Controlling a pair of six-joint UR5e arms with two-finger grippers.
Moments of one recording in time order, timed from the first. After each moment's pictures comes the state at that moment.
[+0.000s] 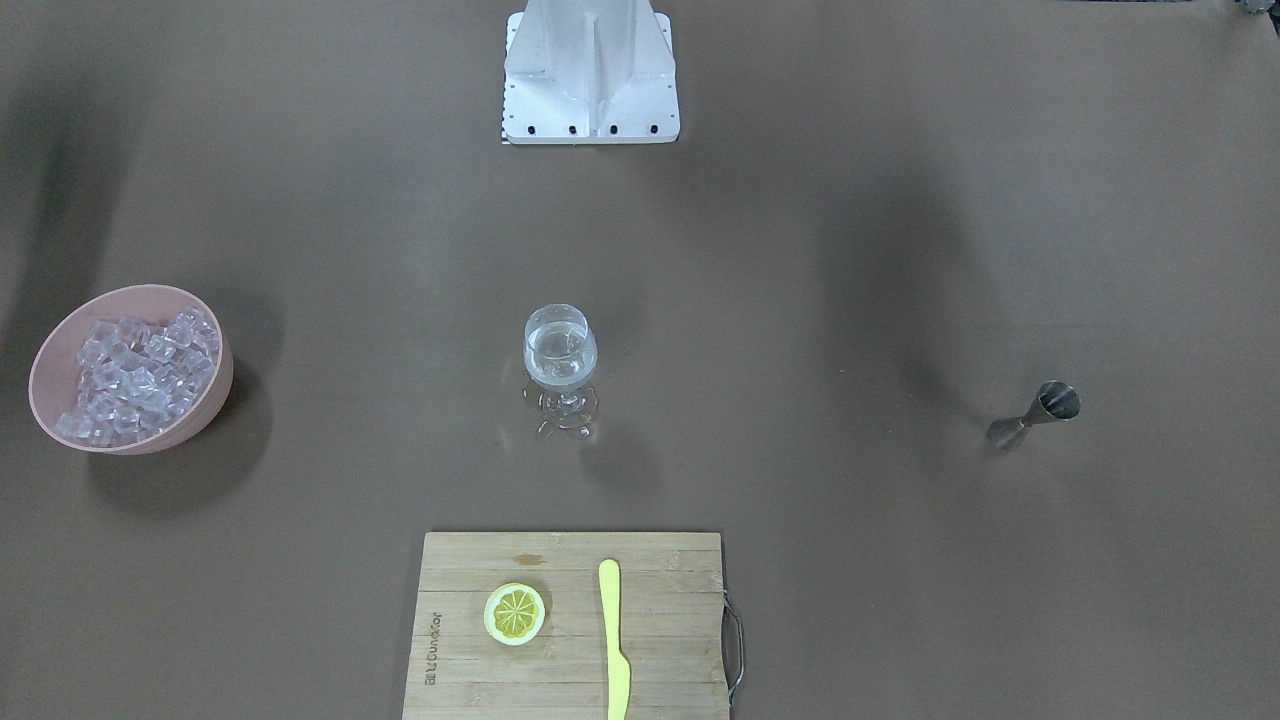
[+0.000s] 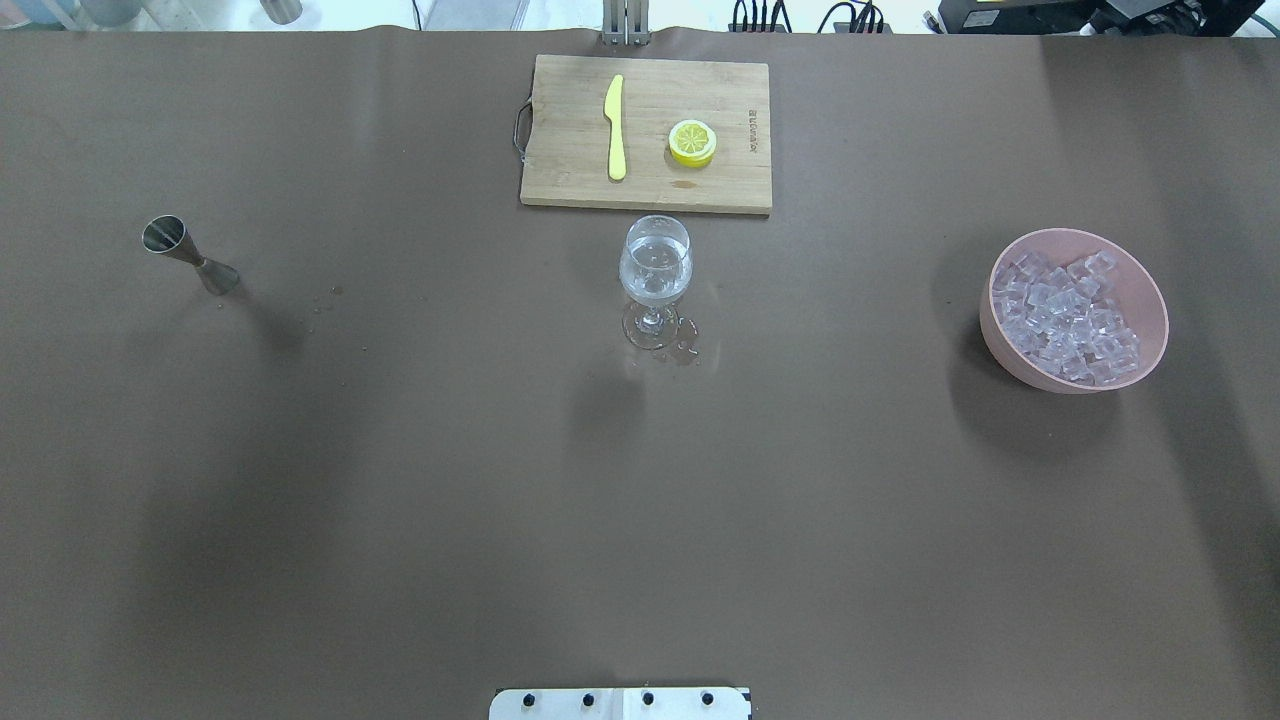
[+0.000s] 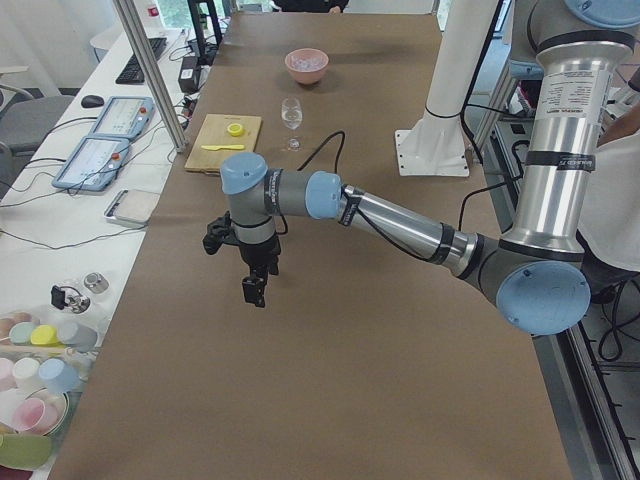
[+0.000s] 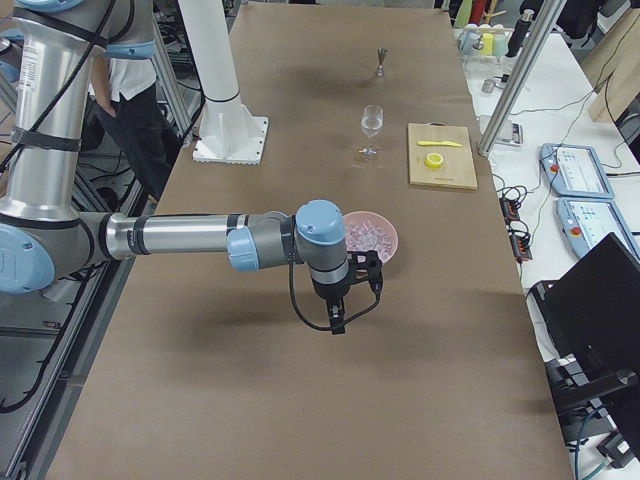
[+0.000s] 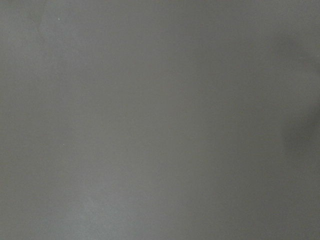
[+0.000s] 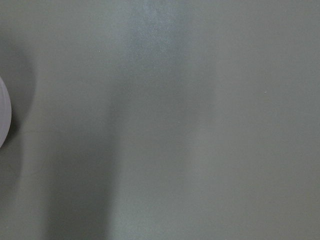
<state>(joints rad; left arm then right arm) -1.58 -1.60 -1.74 -1.33 -2.33 0.15 1.54 -1.80 1.87 -1.42 2.24 0.05</state>
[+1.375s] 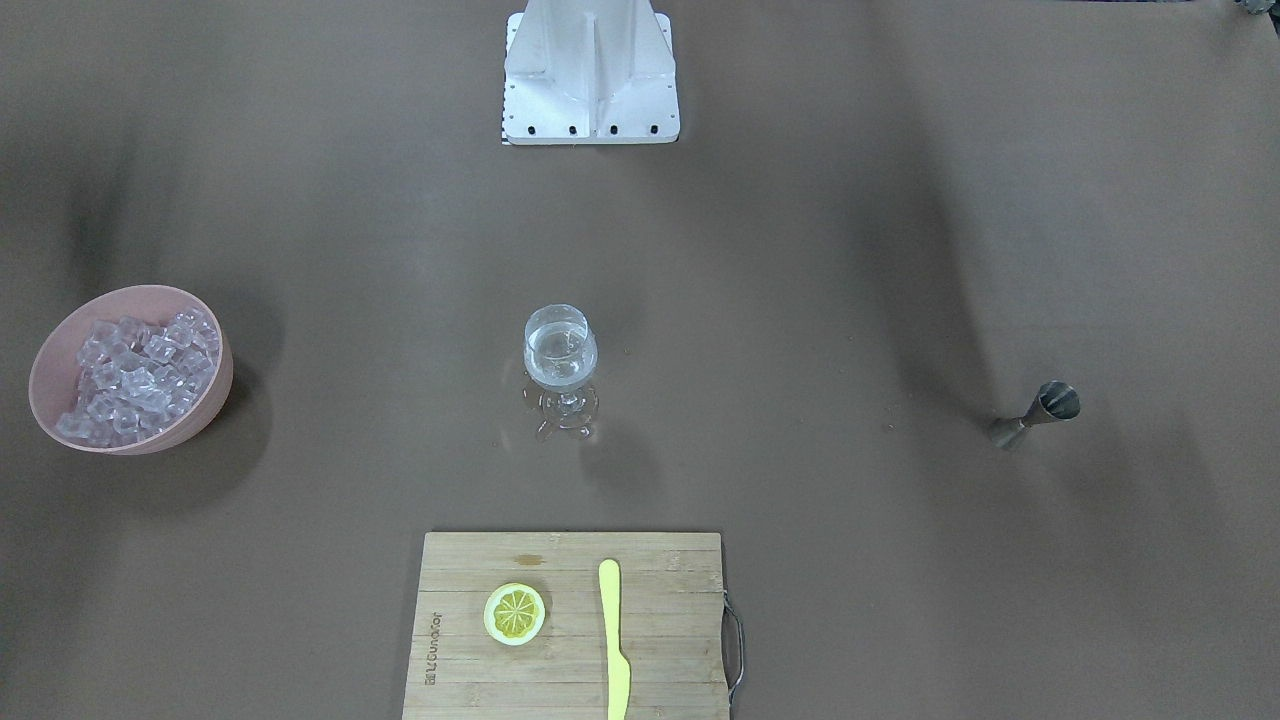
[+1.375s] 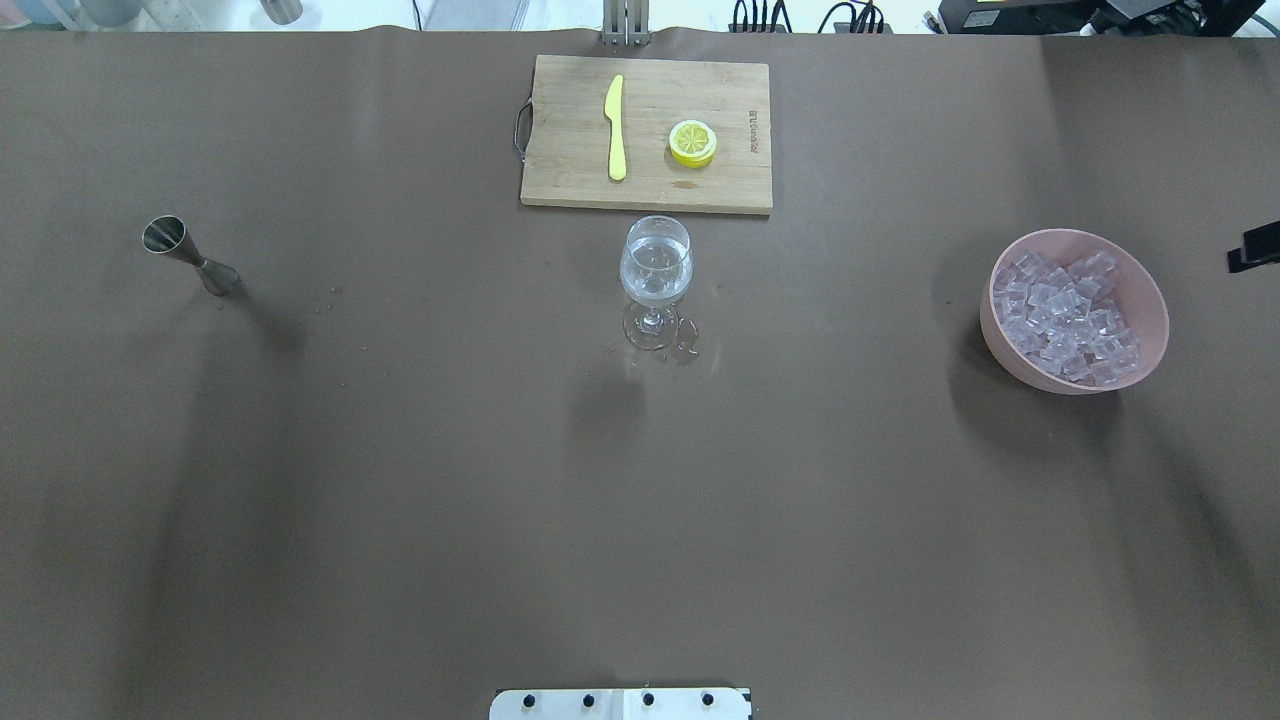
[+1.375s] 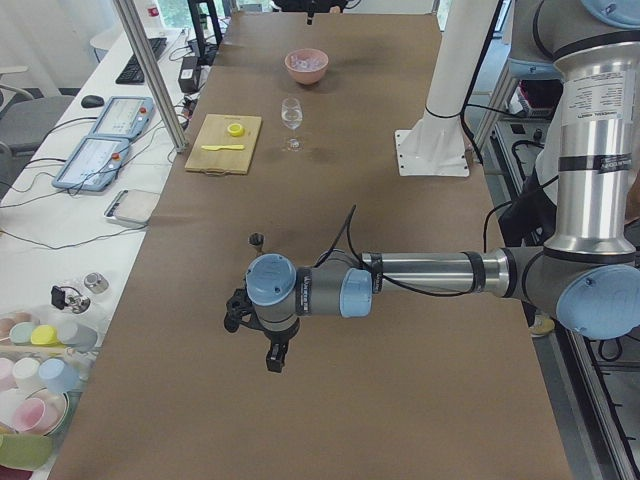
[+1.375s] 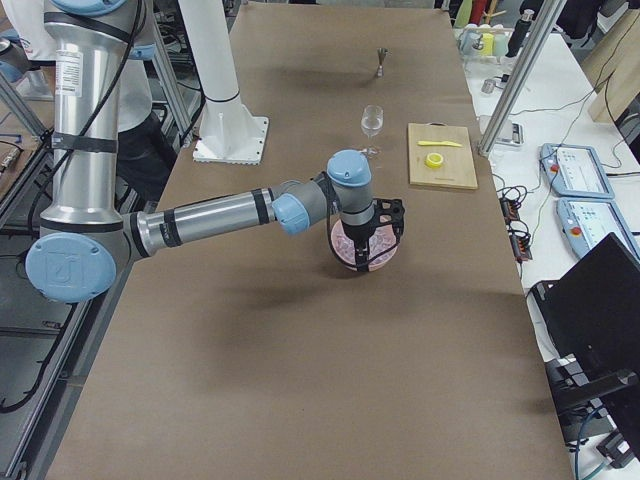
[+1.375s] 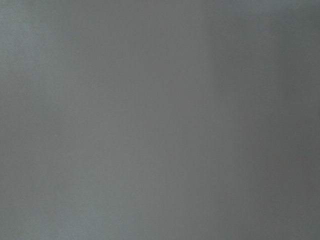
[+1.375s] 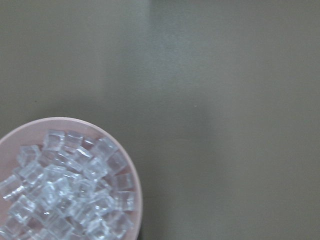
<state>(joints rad) -1.59 -1.51 -1.60 -1.62 -2.38 0.16 1.22 -1.66 1.92 -1.26 2.17 0.66</state>
